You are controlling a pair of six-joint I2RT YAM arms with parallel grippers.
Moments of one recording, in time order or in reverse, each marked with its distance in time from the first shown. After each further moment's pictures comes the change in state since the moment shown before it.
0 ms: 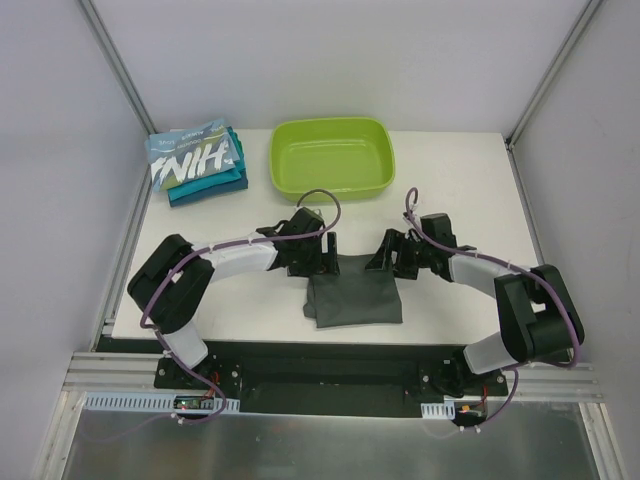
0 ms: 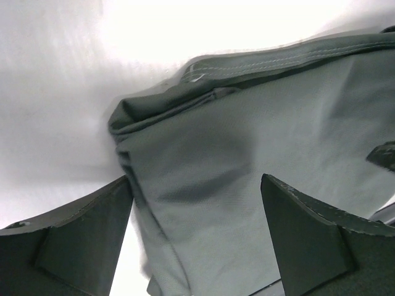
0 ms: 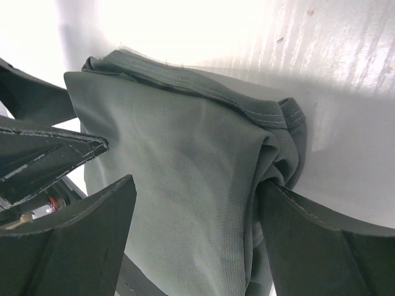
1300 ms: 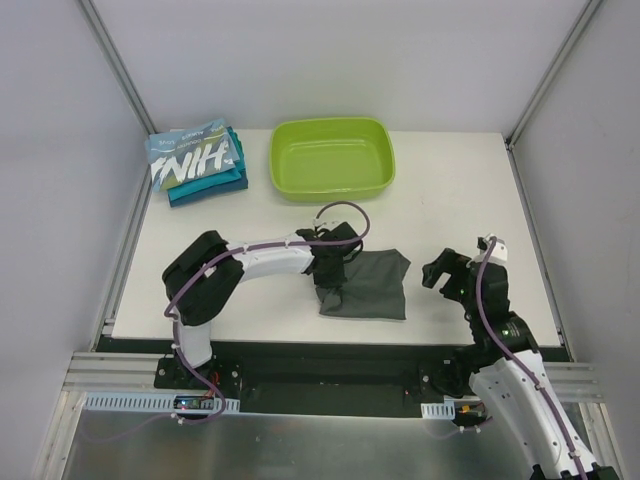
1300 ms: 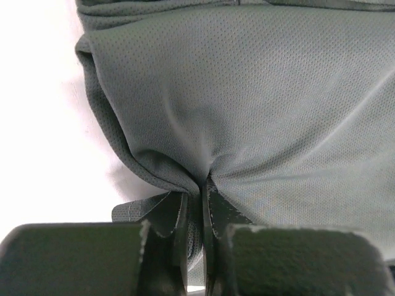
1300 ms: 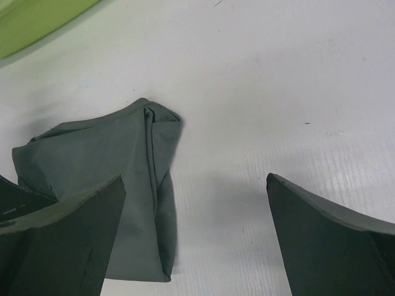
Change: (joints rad) left arm -0.185 0.146 0.204 -0.308 -0.255 -0.235; right arm -0.026 -1.072 -0.229 -0.456 0.697 0.008
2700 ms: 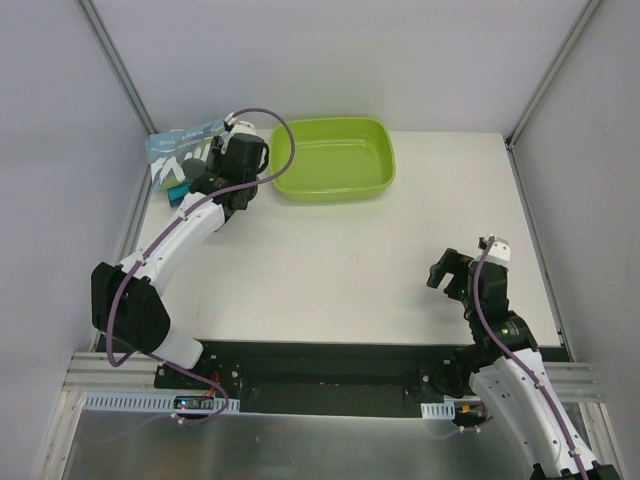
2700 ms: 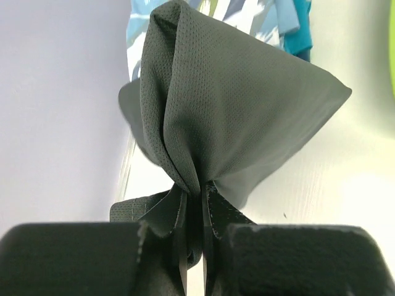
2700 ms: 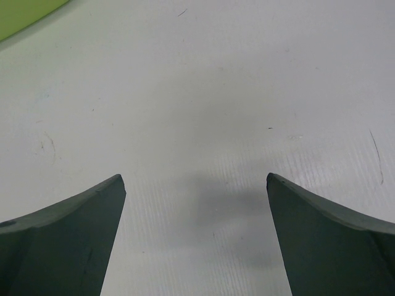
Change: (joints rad) left arm 0.495 -0.357 0.132 0.042 -0.672 0.983; right arm 0.000 0.019 0.000 -0.013 0.101 -0.063
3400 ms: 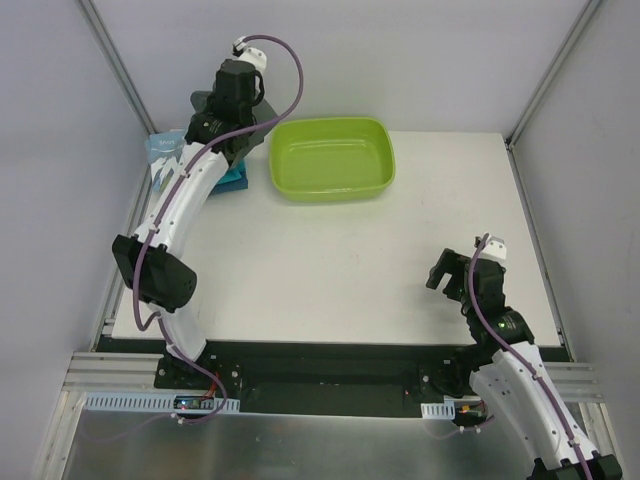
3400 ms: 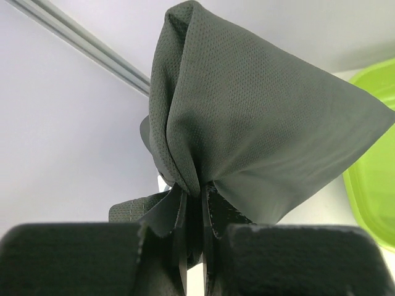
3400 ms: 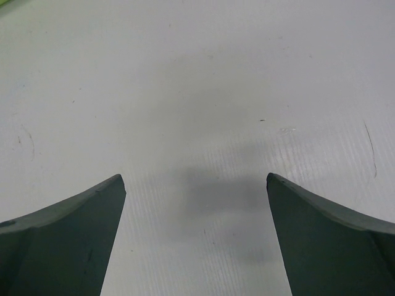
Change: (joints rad) left arm 0.065 0.256 0.624 -0.011 0.161 0.317; right arm 0.000 0.062 0.000 0.000 0.015 -0.008
